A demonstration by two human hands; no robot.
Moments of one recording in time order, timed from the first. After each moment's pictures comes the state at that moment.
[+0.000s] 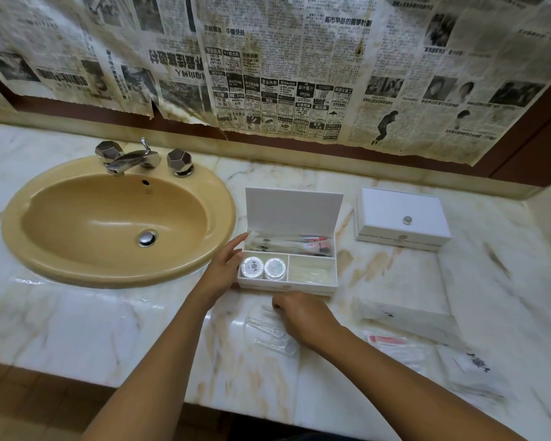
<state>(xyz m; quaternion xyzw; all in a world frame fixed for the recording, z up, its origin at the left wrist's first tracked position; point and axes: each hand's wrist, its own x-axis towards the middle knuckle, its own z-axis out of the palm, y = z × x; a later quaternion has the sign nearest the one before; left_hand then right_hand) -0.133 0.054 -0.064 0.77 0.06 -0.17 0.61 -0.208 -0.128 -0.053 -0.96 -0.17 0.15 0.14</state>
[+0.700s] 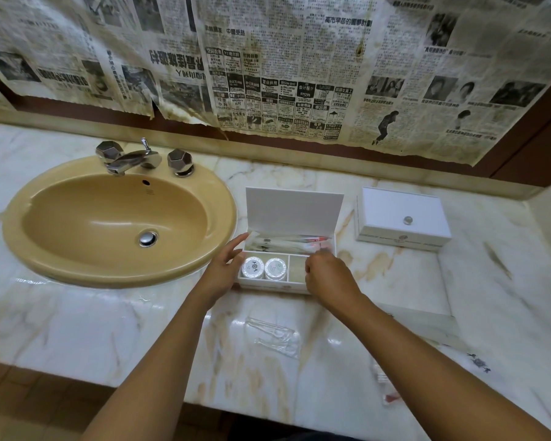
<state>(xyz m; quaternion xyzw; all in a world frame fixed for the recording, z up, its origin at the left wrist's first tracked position) -0.134 0.055 -0.063 0.78 0.05 -0.17 0.60 -0.164 -0.158 -0.027 -0.98 0.01 0.10 0.15</state>
